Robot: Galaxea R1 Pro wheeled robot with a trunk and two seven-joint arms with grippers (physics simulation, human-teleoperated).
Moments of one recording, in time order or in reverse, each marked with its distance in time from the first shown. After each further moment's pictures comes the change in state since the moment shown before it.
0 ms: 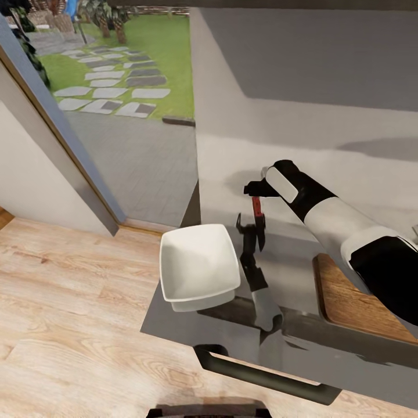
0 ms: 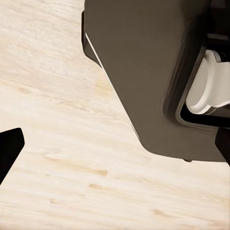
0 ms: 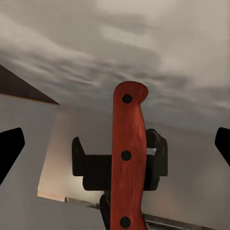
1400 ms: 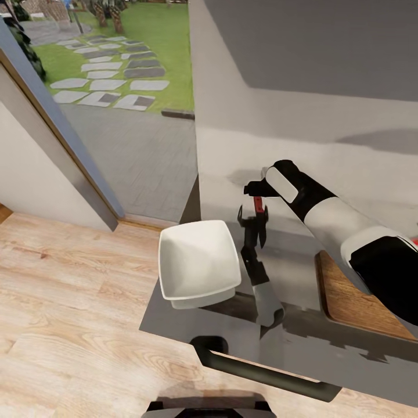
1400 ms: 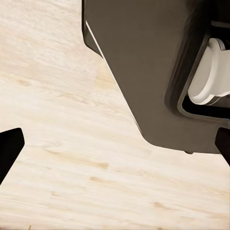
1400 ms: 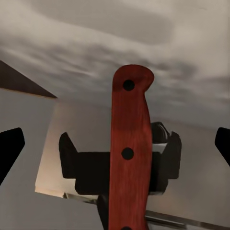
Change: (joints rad) left arm 0.000 0.000 0.000 0.000 0.000 0.000 0.000; right arm 0.000 0.000 0.001 0.000 0.000 0.000 0.000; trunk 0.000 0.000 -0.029
